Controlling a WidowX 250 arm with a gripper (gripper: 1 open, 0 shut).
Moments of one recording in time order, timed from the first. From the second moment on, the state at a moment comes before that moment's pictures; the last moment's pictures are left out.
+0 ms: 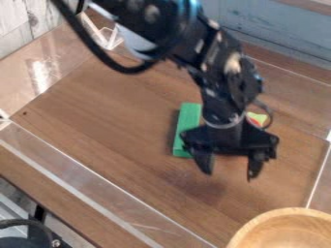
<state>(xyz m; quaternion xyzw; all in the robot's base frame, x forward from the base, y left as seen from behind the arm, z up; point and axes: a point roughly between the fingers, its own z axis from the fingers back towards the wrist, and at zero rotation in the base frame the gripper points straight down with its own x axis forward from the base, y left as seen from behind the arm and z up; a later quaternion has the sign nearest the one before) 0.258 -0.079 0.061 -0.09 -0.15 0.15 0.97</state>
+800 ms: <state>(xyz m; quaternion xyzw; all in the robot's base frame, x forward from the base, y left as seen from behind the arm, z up) 0.240 -0.070 0.064 -0.08 -0.15 0.10 0.98</state>
